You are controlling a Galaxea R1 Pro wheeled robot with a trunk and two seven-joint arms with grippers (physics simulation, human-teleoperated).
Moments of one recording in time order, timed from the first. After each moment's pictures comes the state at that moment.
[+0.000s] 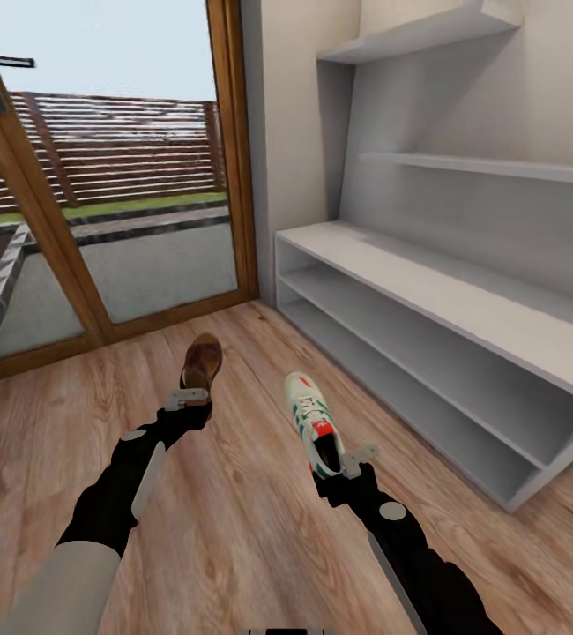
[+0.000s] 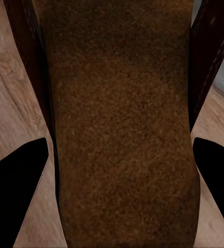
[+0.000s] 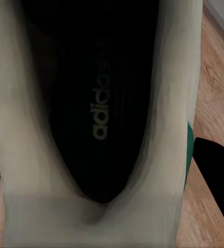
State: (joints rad) left arm -0.63 0.00 0.06 -1.05 0.07 0.40 -0.13; right arm -0.34 0.00 0.33 -1.27 -0.01 0.44 0.00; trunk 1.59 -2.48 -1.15
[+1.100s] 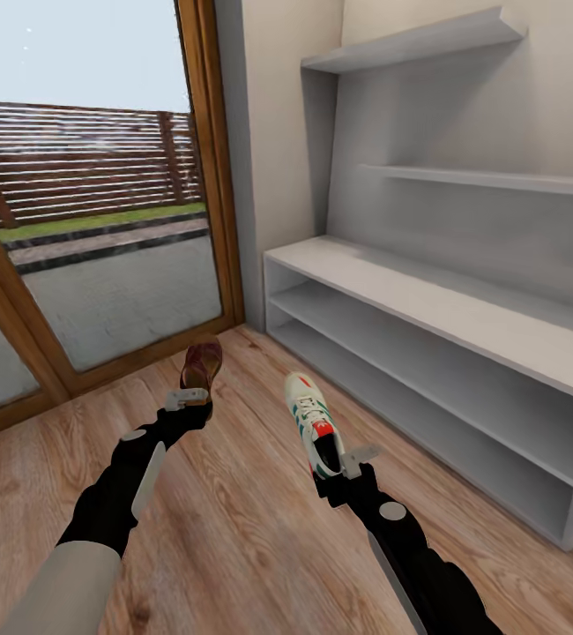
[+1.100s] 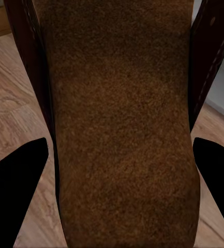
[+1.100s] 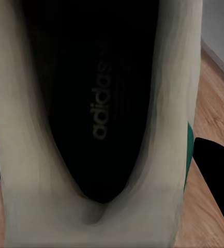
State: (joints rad) left arm -0.63 0.00 0.06 -1.05 0.07 0.40 -0.13; right arm -0.34 0.00 0.33 -1.27 -0.01 0.44 0.00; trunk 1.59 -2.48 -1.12
